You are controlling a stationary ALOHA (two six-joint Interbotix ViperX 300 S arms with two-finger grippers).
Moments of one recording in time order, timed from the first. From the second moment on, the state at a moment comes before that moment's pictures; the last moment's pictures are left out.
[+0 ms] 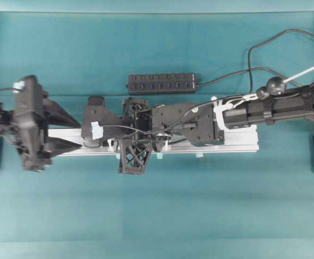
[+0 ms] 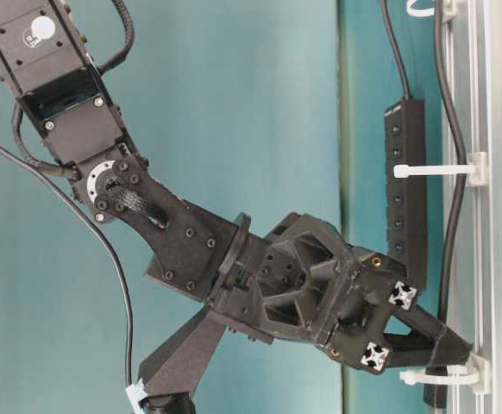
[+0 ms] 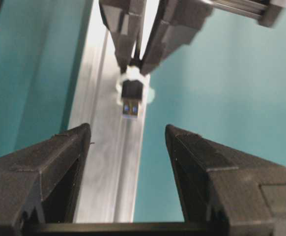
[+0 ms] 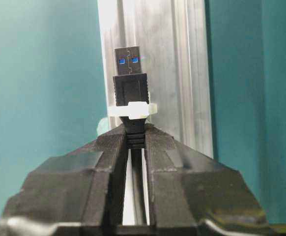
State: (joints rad) left arm 0.05 -0.45 1.10 0.02 -0.02 -0.16; right arm -0.02 0.46 0.01 -0.04 0.59 0.06
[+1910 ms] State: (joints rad) left arm 0.03 -0.11 1.09 0.02 -0.41 -0.16; right arm -0.02 0.45 0.01 -0.03 0.58 0.07
